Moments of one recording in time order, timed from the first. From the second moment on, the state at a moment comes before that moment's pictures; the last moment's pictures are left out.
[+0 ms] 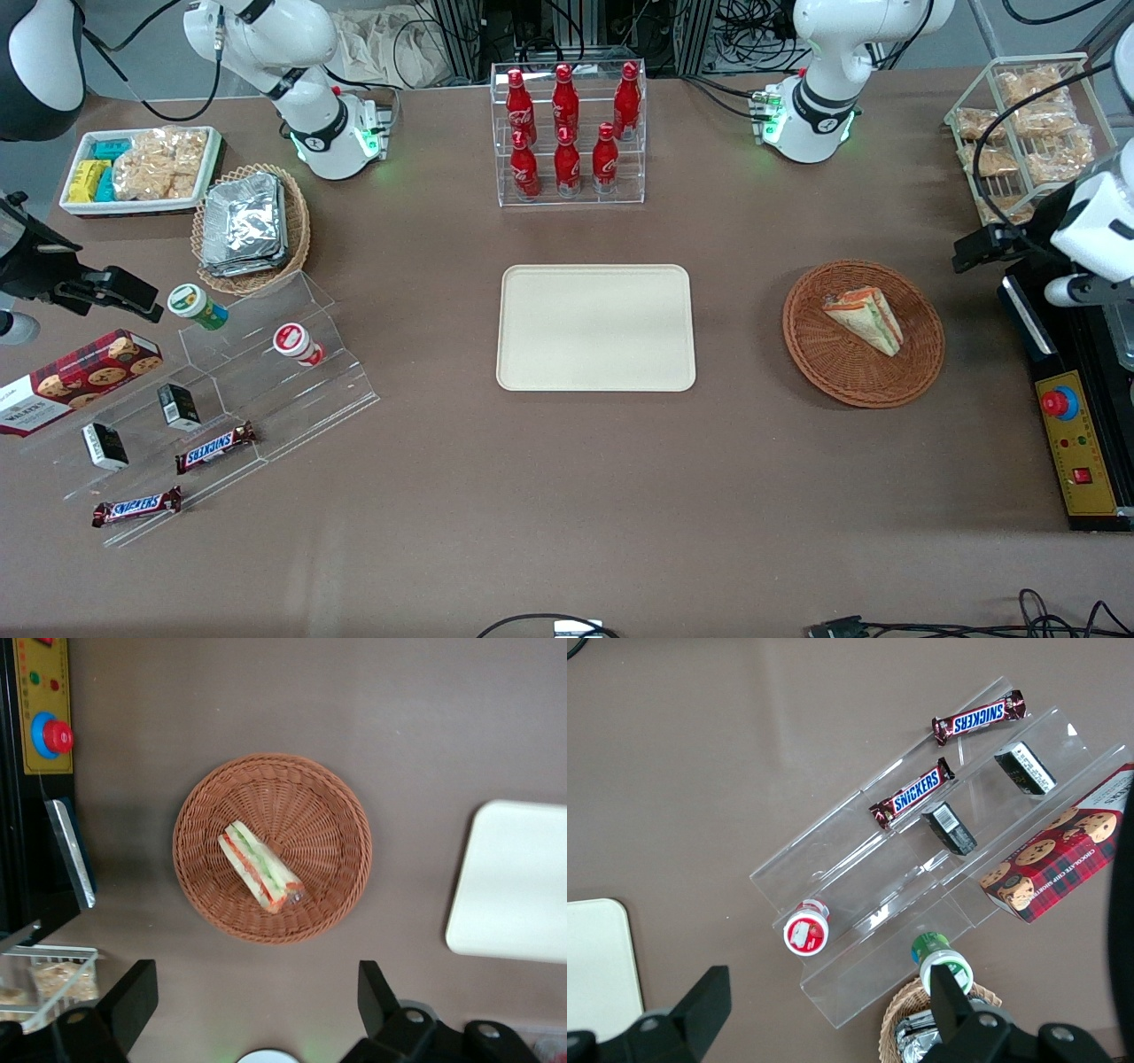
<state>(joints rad) 0.02 0.01 -0.02 -1.69 0.01 1.58 -0.11</state>
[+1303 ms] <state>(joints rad) 0.02 -0.10 -0.02 -2.46 0.06 2.36 -0.60</state>
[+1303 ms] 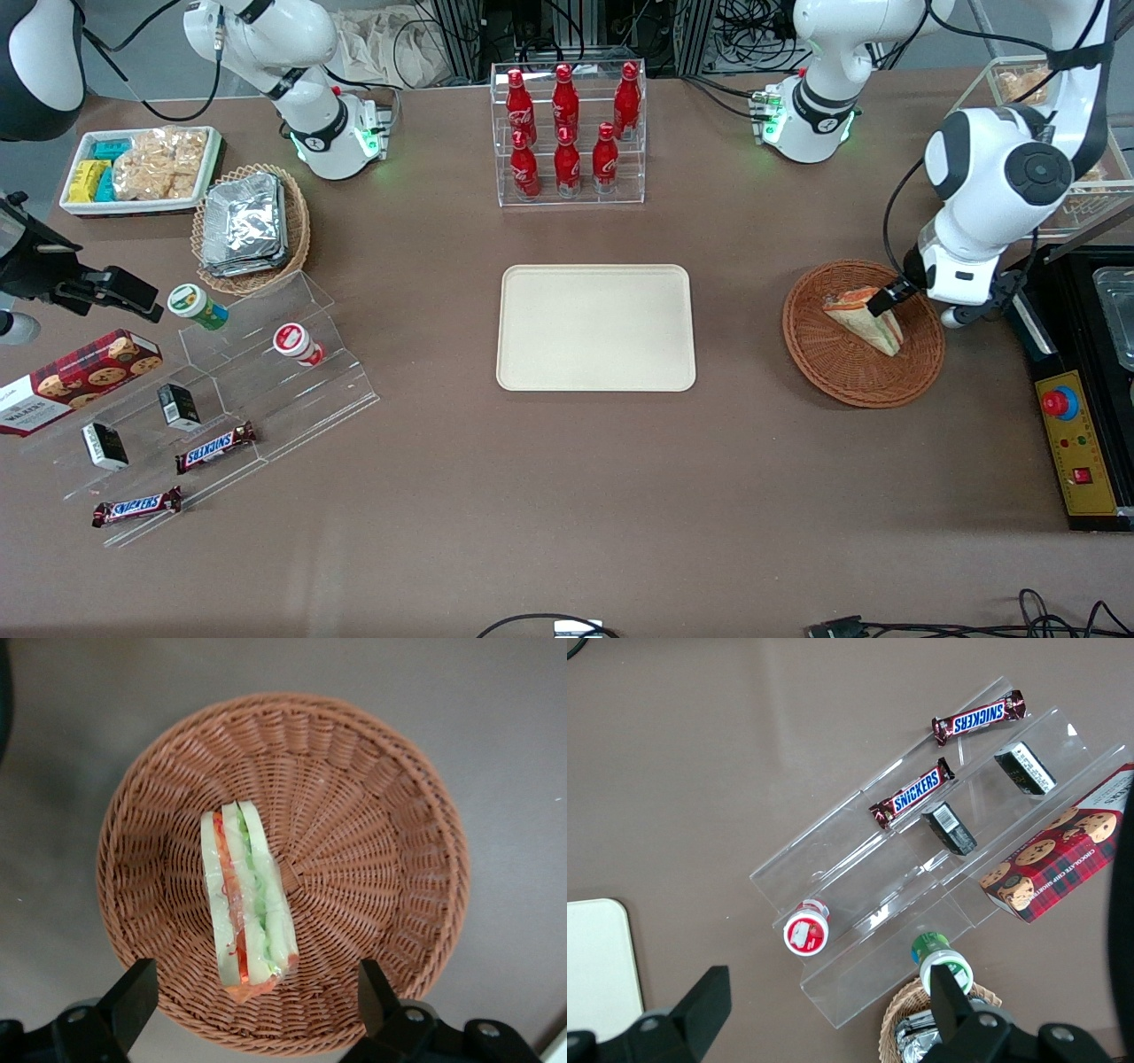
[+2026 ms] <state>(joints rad) 0.02 -0.07 -0.02 -2.57 0.06 2.53 -0.62</state>
